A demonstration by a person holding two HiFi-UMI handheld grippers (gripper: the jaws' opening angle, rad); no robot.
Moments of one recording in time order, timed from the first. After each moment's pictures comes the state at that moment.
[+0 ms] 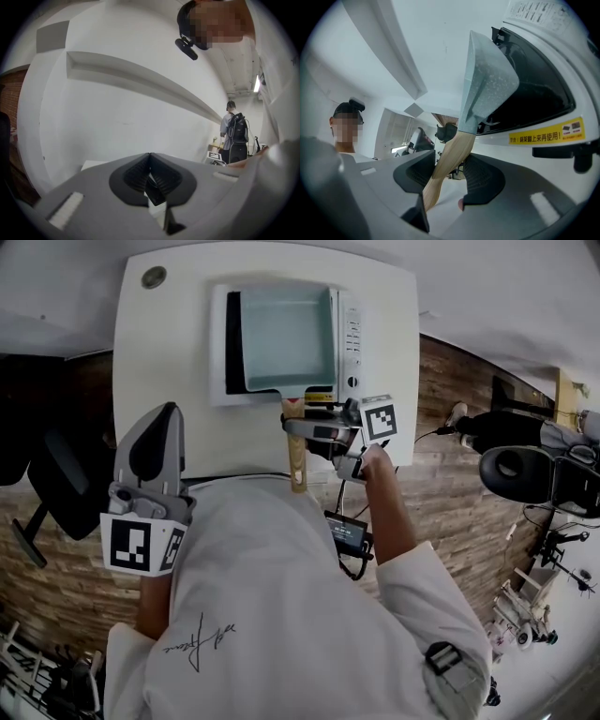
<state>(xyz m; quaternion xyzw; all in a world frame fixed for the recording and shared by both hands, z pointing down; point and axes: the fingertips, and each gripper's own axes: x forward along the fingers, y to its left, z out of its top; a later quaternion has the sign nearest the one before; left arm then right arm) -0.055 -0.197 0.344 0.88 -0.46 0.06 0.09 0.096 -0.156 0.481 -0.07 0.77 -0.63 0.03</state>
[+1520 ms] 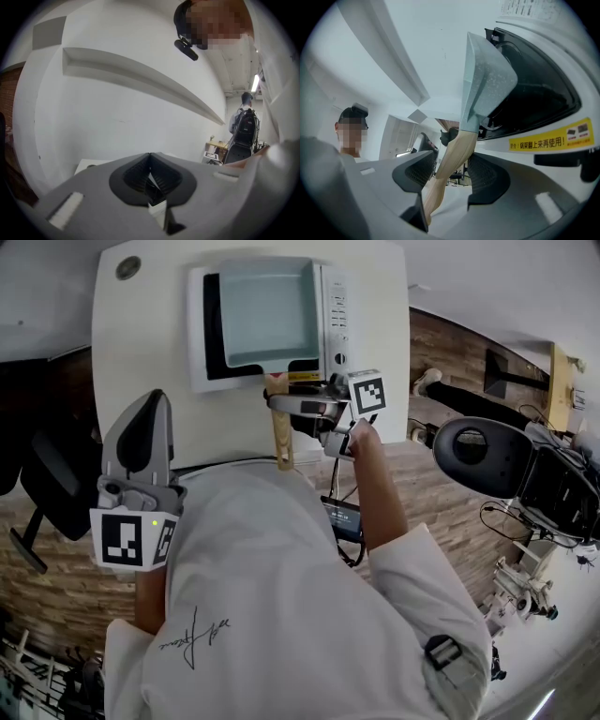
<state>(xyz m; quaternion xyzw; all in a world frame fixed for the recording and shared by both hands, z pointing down) -0.044 -0.201 0.353 0.89 -0.44 0.07 0.10 0.094 -0.168 0.482 -0.06 0.76 -0.64 0.07</state>
